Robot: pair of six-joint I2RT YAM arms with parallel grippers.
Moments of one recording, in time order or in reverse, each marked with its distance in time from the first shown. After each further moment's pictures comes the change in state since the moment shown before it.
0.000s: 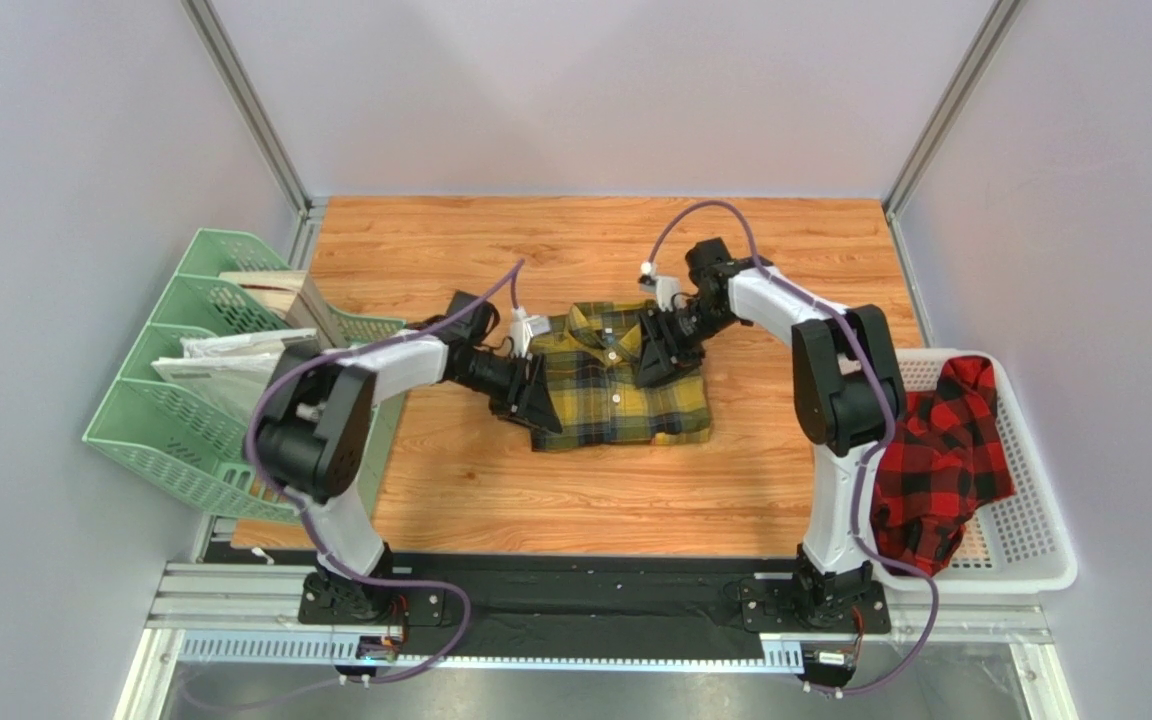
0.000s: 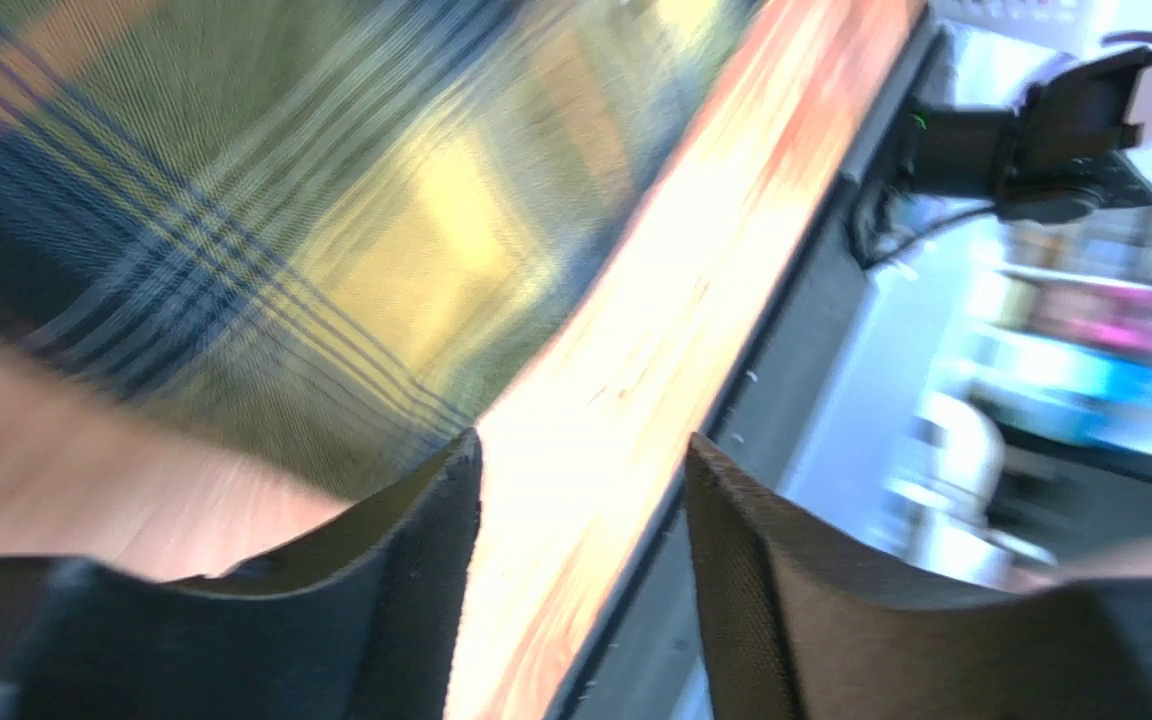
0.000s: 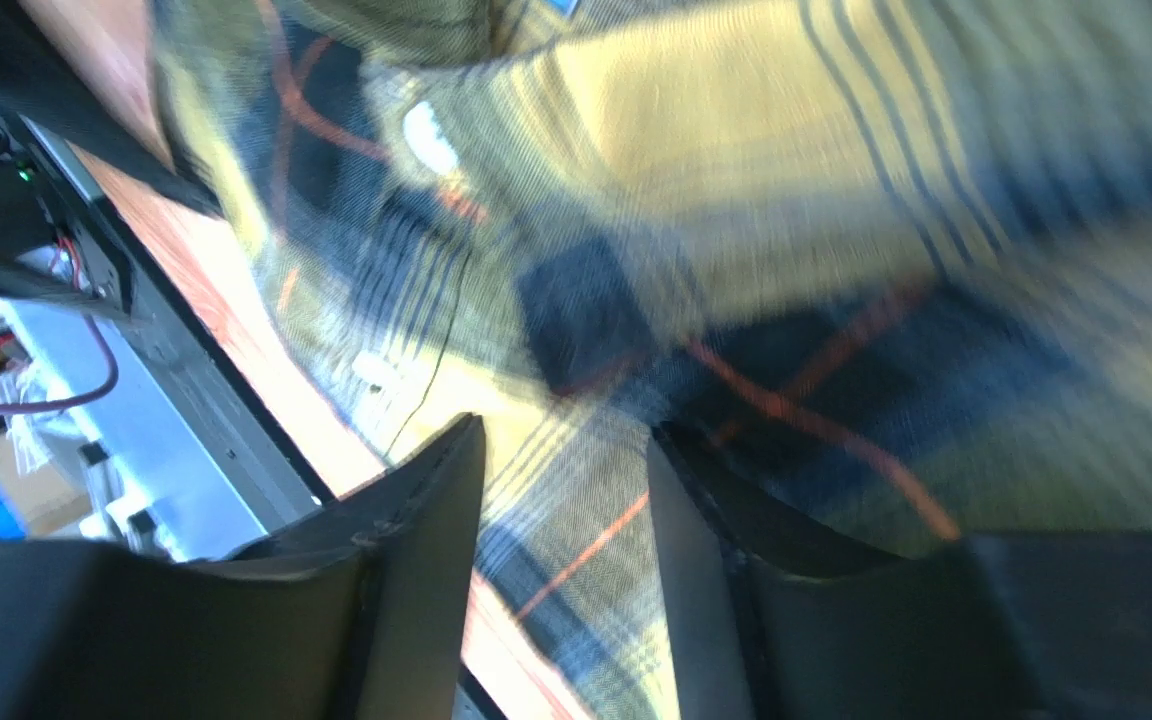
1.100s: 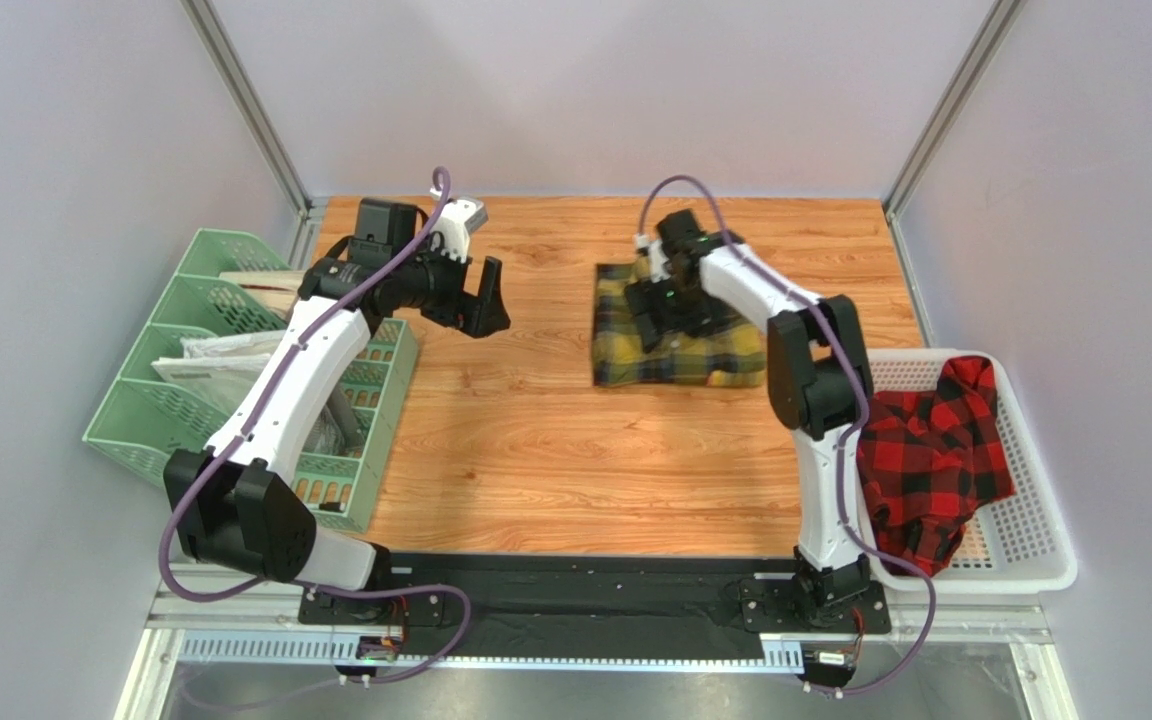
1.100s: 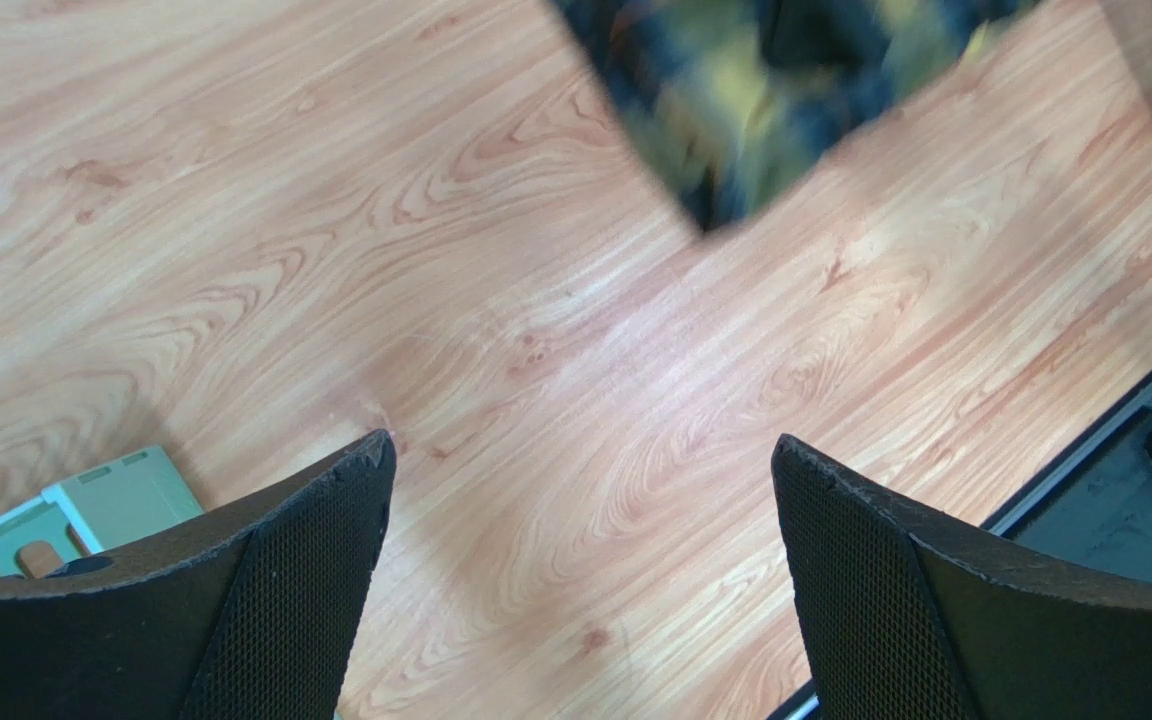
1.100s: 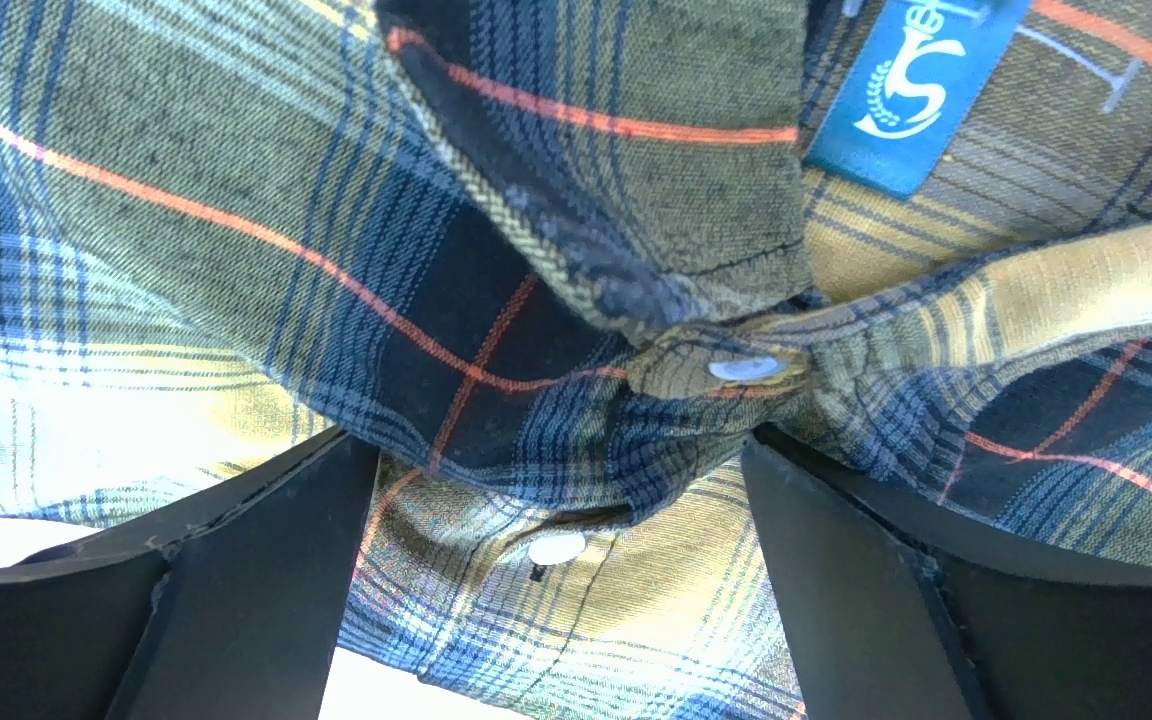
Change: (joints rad) left arm 0.130 -0.368 0.402 -0.341 -0.510 0.214; right arm 0.125 0.121 0.251 -0.013 0.658 0.132
